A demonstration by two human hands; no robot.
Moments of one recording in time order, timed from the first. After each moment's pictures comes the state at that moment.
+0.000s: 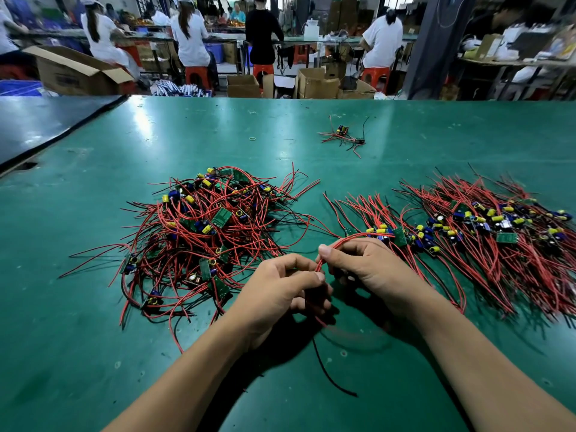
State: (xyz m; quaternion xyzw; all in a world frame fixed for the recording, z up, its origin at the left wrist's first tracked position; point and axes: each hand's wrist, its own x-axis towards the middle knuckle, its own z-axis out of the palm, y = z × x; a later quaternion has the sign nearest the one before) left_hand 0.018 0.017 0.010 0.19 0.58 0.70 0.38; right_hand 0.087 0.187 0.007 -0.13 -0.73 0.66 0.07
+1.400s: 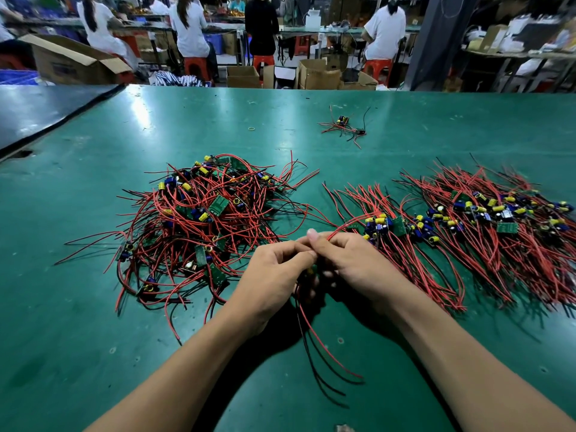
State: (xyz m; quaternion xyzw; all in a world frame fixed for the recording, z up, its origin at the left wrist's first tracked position) left_hand 0.018 0.023 0.002 0.22 0.64 0.68 0.27; right_hand 0.080 0.162 0.003 -0.15 -0.67 0.72 0.05
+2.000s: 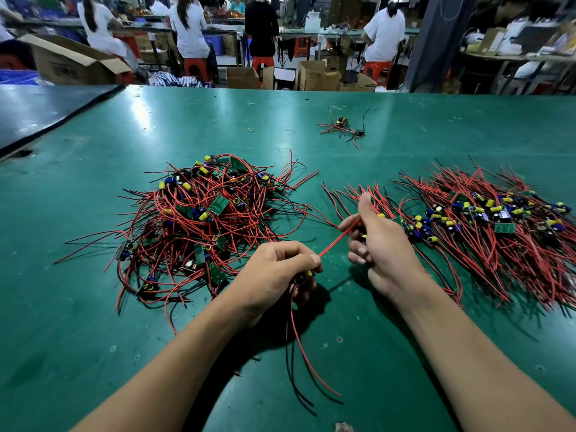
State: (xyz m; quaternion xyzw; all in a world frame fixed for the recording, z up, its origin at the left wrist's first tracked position) left_hand 0.015 0.016 0.011 0.26 0.63 0.64 0.35; right_hand 0.070 0.185 0.009 -0.25 -0.55 0.76 0.23
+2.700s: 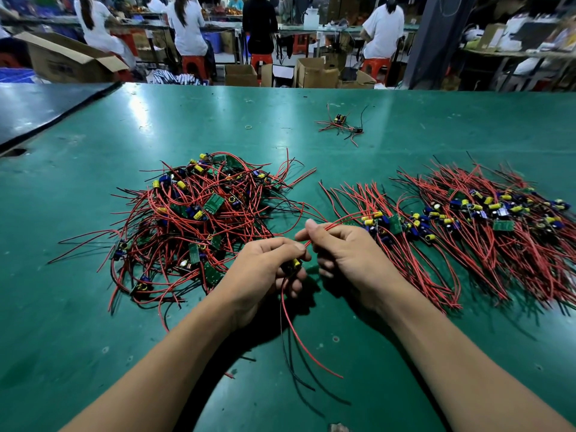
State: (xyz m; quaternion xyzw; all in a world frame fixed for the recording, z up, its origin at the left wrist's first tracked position) left_hand 0.009 0.019 0.006 0.17 0.59 0.70 0.37; right_hand 0.072 0.165 -0.009 -0.13 -0.64 0.75 0.11
